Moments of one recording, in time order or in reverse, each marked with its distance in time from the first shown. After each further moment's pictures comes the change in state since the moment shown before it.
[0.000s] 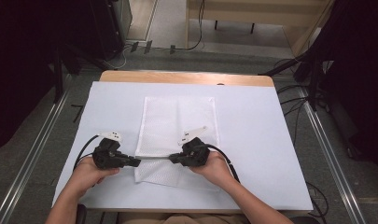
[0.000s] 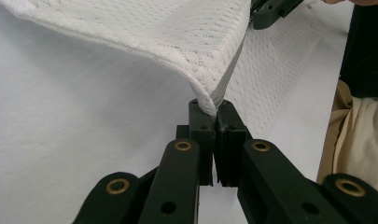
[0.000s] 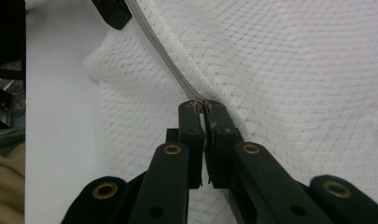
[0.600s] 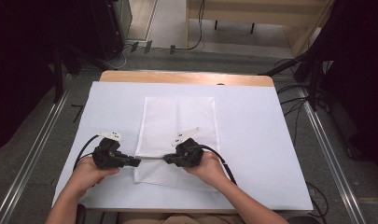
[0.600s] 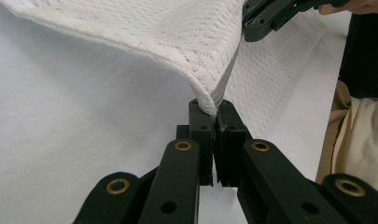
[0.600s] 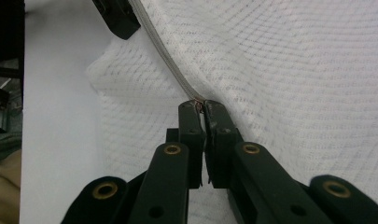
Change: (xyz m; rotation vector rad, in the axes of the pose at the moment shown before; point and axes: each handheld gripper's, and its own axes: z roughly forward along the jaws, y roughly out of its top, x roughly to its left) left arm 0.001 0.000 -0.001 -0.001 -0.002 -0.010; right arm 0.007 0.008 0.013 -0.003 -0.002 -0.019
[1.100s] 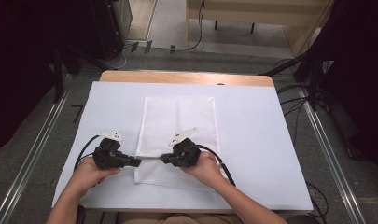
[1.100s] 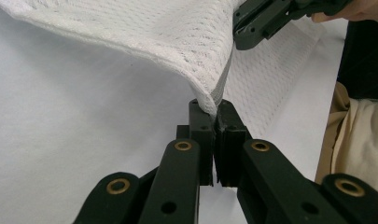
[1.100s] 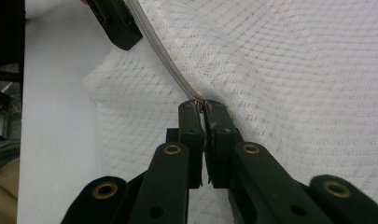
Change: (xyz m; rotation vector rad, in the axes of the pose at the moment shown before) left arm -0.001 0.001 0.002 -0.006 -0.006 0.003; right arm 0.002 0.004 0.008 -0.014 0.007 0.004
